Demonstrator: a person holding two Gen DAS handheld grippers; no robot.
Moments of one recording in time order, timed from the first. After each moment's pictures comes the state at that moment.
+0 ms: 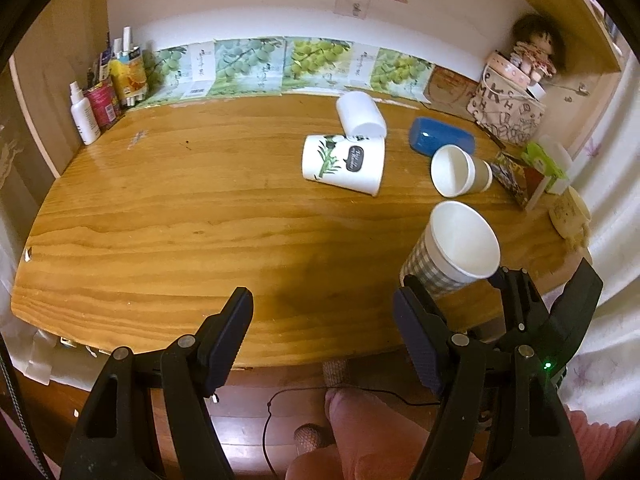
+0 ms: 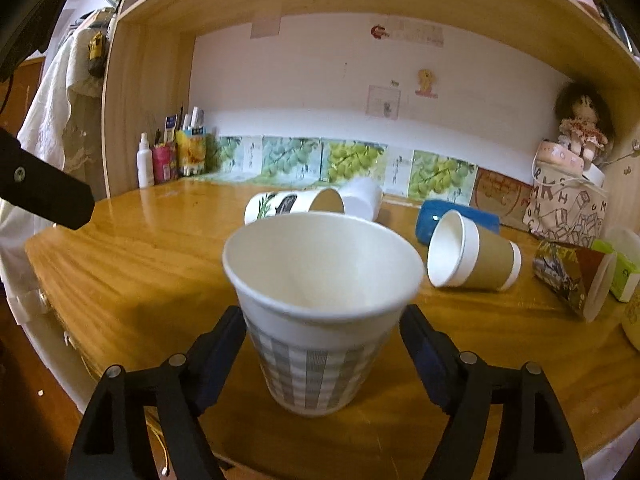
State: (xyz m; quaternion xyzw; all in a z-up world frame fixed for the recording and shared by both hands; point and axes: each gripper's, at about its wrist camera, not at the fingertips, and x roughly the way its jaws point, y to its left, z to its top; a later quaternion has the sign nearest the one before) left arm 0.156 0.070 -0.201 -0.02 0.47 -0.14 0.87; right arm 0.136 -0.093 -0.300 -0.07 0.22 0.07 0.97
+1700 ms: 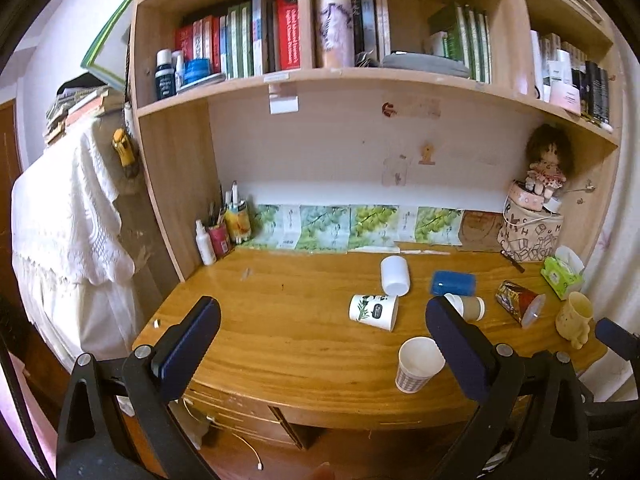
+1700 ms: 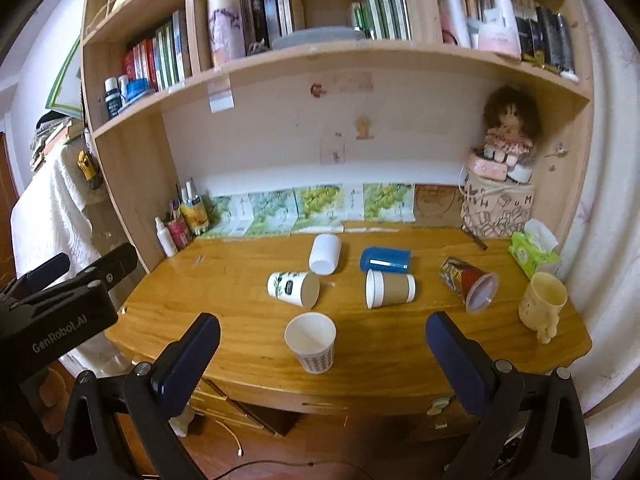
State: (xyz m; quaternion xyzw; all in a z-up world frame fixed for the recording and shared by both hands) left arm 0.037 0.048 -0.022 0.01 0.24 0.03 0.97; right arm 0.008 -0.132 -0.057 0.03 0.28 0.03 0.96
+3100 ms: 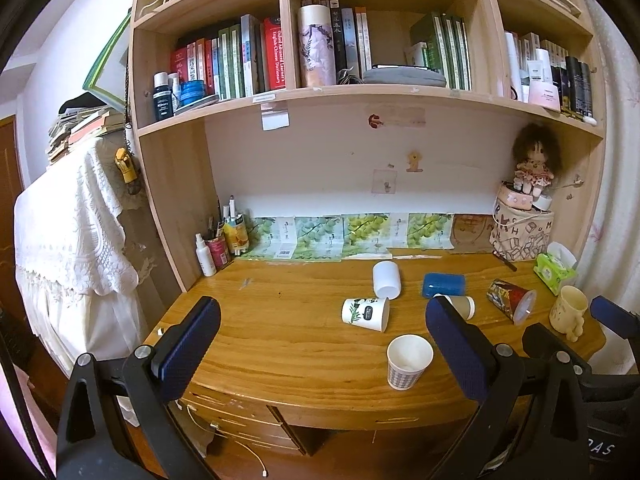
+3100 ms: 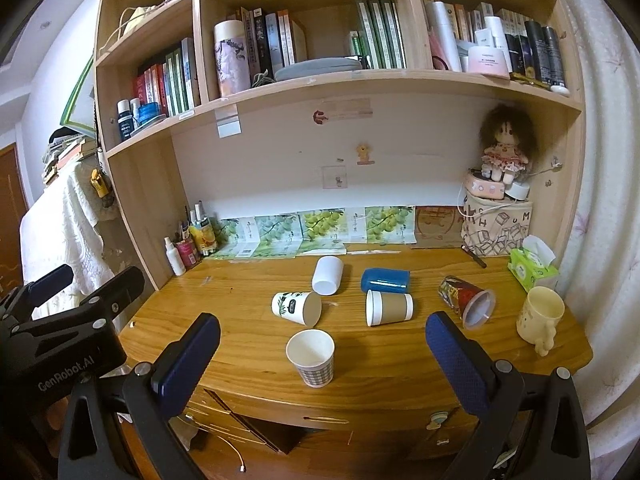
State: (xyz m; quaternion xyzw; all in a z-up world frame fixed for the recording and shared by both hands) left arm 0.007 0.026 -0.017 0.03 0.22 0.02 0.97; right arm -0.012 -0.143 -0.048 0.04 0.24 0.04 0.97
